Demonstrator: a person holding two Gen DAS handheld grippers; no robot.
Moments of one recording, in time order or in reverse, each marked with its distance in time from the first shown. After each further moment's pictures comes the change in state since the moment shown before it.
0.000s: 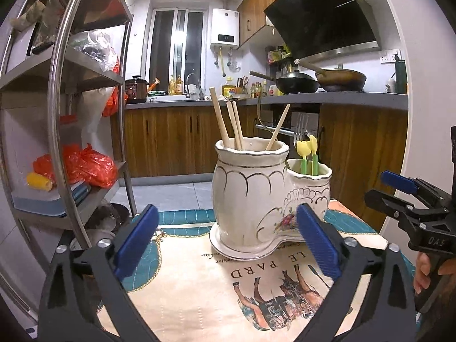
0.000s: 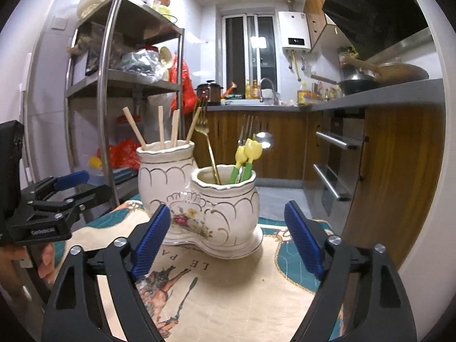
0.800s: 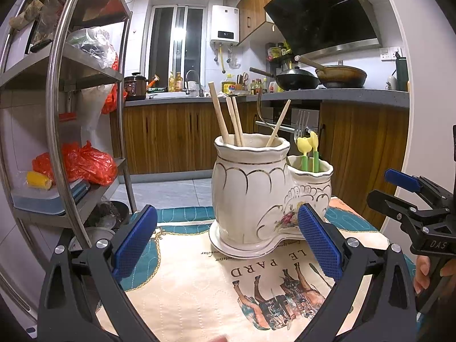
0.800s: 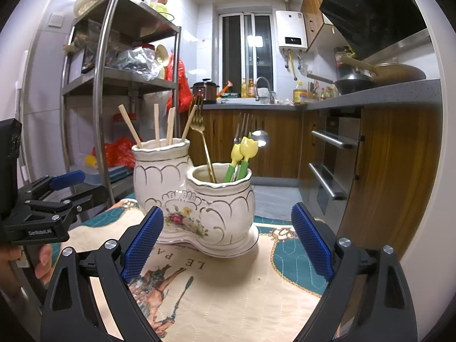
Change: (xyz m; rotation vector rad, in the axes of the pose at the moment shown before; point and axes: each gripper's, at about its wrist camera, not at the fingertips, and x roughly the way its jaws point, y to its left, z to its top) left arm 0.002 0.001 0.000 -0.003 0.019 -0.002; right arm 0.000 -0.001 -0.001 -0.004 0.001 -0.020
